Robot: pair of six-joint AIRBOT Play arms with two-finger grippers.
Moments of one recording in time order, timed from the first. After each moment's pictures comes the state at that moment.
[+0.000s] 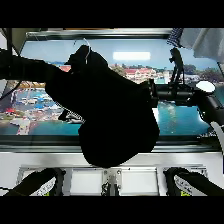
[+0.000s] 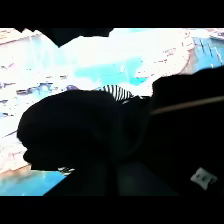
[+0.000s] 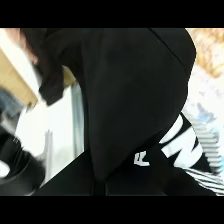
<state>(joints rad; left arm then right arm) -0.22 -1.11 1.75 1.47 -1.53 -1.61 0.06 -1.17 1.03 -0.02 1.35 0.29</state>
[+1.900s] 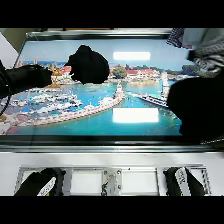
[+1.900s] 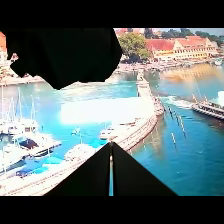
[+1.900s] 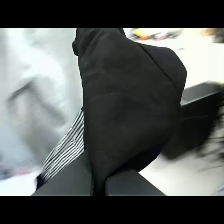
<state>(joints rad) -0.18 -0.87 1.37 1.38 -1.14 -1.67 -0.89 -0.84 1.39 -0.93 0.52 1.05</state>
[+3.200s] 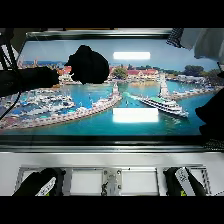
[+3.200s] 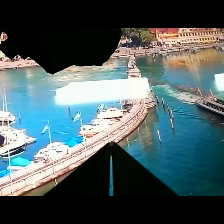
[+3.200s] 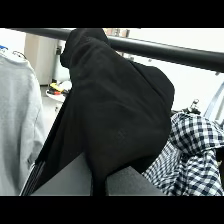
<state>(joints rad) -0.18 -0.93 1.37 1.36 -1.16 -1.67 -0.92 -0.91 1.71 -1.38 0.49 1.26</state>
